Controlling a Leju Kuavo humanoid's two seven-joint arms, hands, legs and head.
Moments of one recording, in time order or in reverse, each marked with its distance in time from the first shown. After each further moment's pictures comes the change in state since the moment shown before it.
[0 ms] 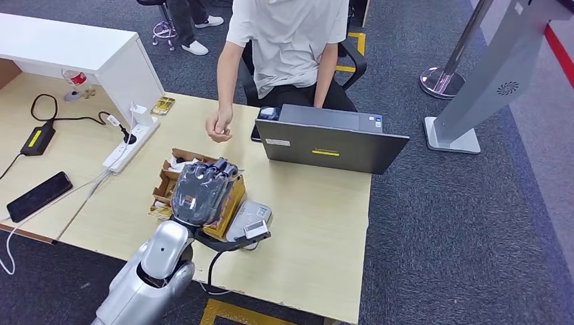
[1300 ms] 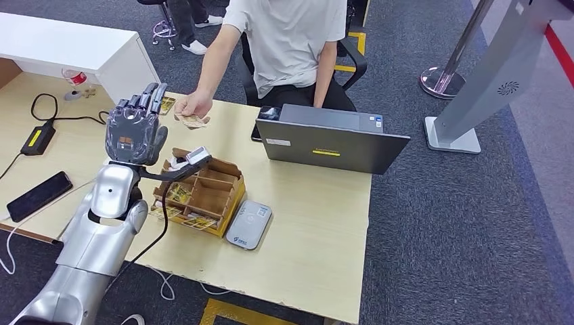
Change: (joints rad) left arm -0.238 0.095 0.229 0.204 -0.017 0.022 -0.001; right arm -0.012 0.002 0.009 0.008 0.015 0.043 0.024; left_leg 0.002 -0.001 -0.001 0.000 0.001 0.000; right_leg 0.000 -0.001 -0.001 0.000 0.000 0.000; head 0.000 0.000
